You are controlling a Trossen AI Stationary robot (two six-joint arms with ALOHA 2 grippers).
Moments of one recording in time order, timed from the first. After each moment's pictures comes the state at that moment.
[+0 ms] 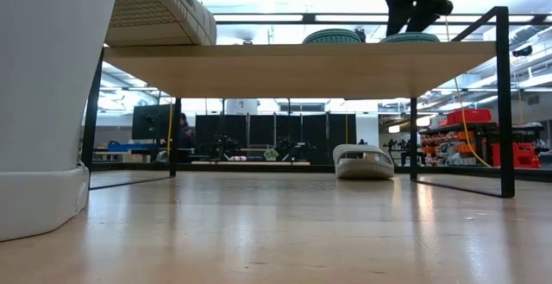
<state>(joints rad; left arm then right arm) -0.35 1.02 1.20 -0.96 -0.78 -1.48 -0.37 1.24 1.38 -1.18 0.40 0.42</state>
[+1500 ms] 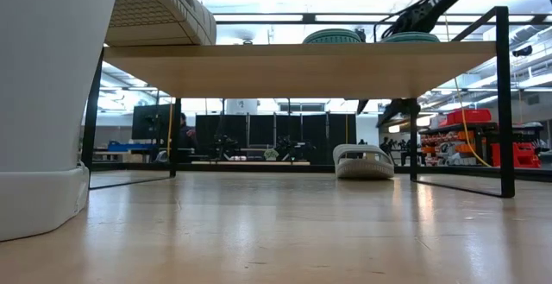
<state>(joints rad) 0.61 1.02 1.20 -0.58 0.04 -0.72 -1.08 1.75 1.38 -0.84 -0.47 0.37</state>
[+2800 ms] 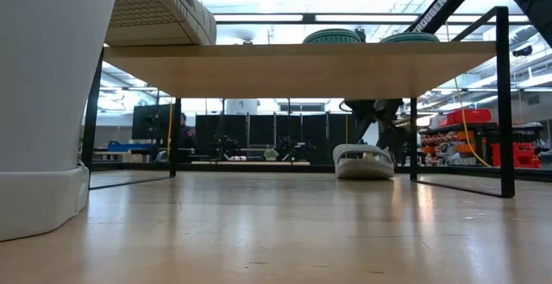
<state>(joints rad) 0.63 1.11 1.20 -0.34 -0.03 -0.75 -1.08 1.95 1.38 -0.79 -0.50 0.19</state>
